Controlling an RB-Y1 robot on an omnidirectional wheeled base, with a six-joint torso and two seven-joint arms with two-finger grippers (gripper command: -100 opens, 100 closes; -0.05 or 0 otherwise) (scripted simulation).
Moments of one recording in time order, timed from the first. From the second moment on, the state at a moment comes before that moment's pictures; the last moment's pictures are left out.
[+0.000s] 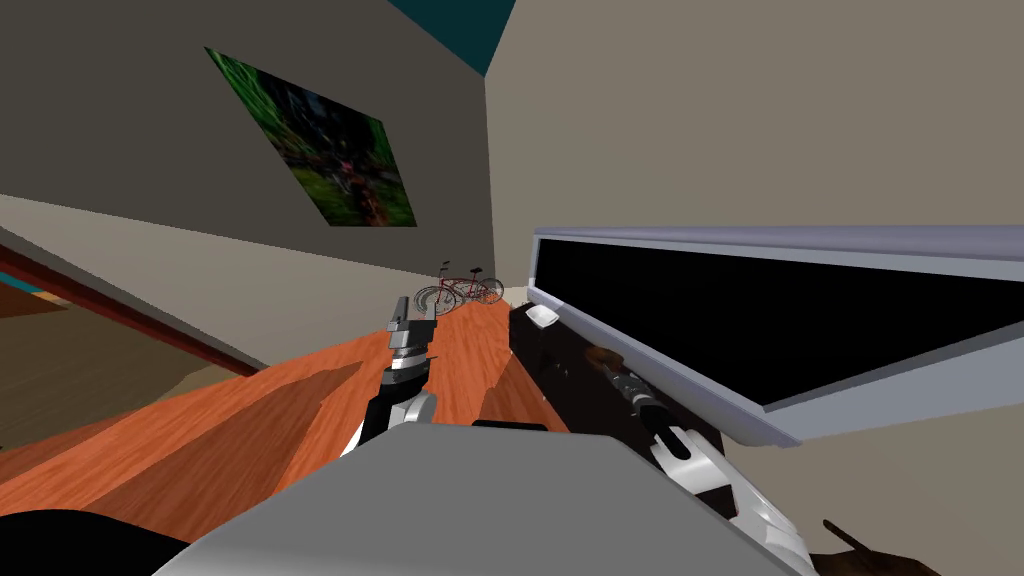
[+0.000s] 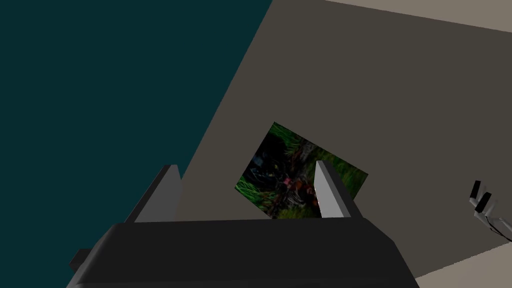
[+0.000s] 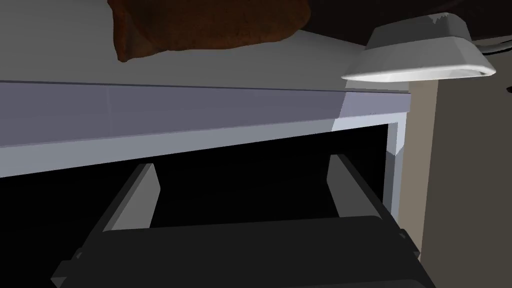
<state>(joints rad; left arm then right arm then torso) 0.49 0.03 -0.04 -2.21 0.12 -0.62 0.10 0.41 -0.58 -0.07 -1.53 0.34 0.05 0.61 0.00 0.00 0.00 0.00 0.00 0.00</state>
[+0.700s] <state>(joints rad) 0.49 0.03 -0.04 -2.21 0.12 -0.62 0.10 0.40 -0.64 -0.06 -1.36 0.40 0.19 0.70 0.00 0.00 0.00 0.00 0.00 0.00</state>
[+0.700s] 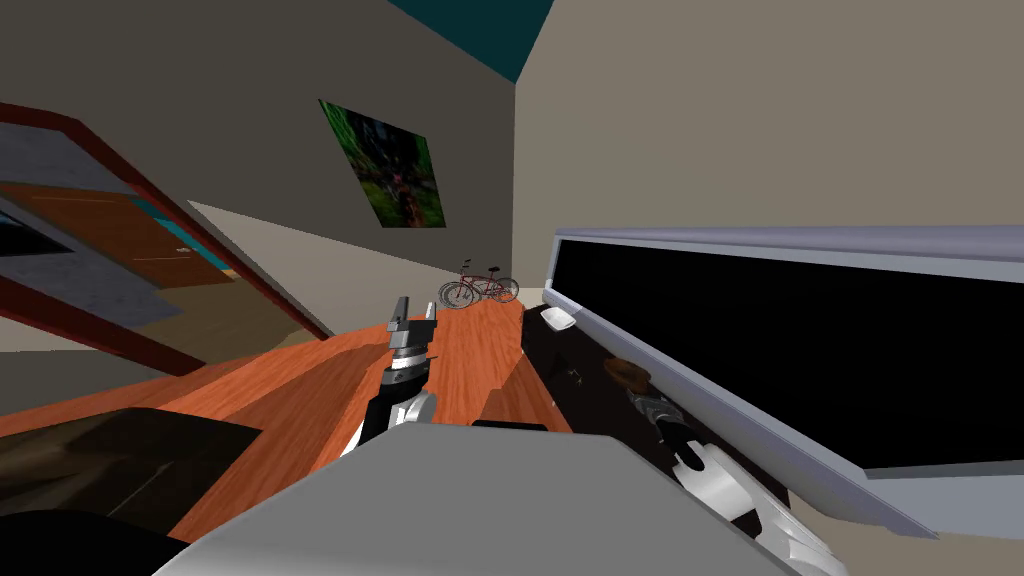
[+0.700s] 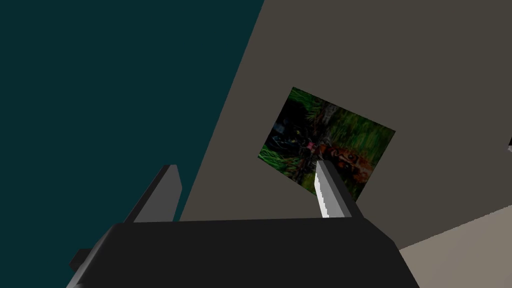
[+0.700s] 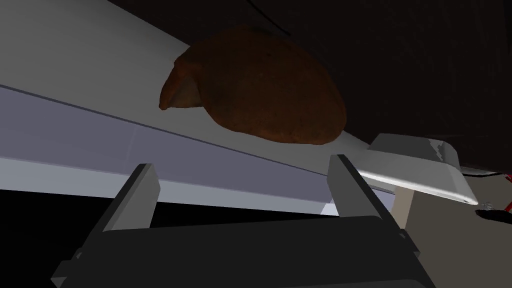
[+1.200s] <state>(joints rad) 0.49 0.03 -0.04 -2.21 0.12 -0.62 0.10 0.41 -0.64 -0.06 -1.24 0.44 0.32 0.78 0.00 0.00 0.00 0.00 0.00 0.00</state>
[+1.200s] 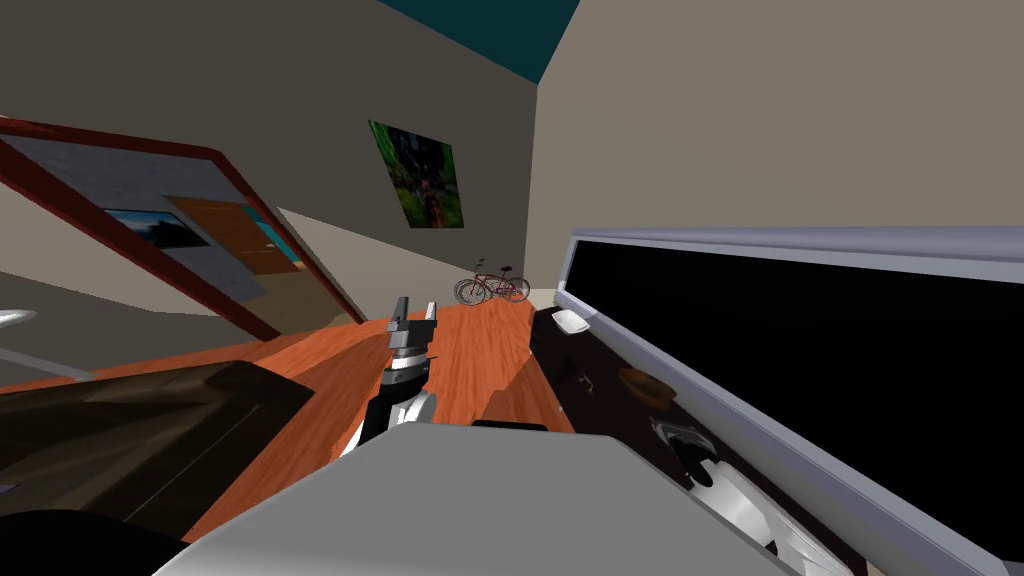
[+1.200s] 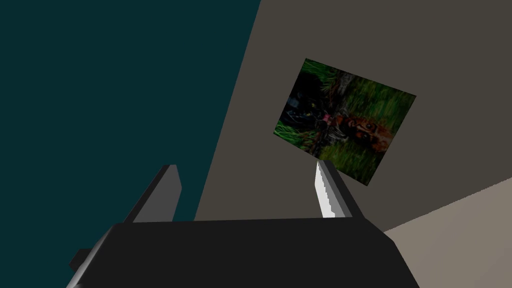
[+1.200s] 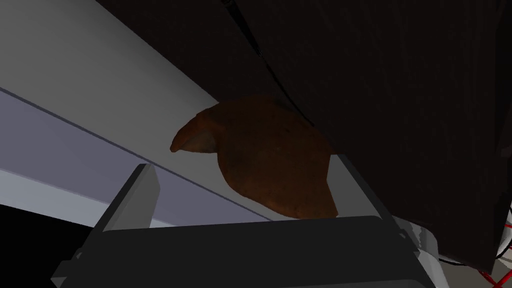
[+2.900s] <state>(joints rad) 0.49 0.03 -0.04 -2.21 0.12 -0.62 0.10 0.39 -0.59 -0.03 -1.07 0.54 0.48 0.84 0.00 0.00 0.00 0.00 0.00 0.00</state>
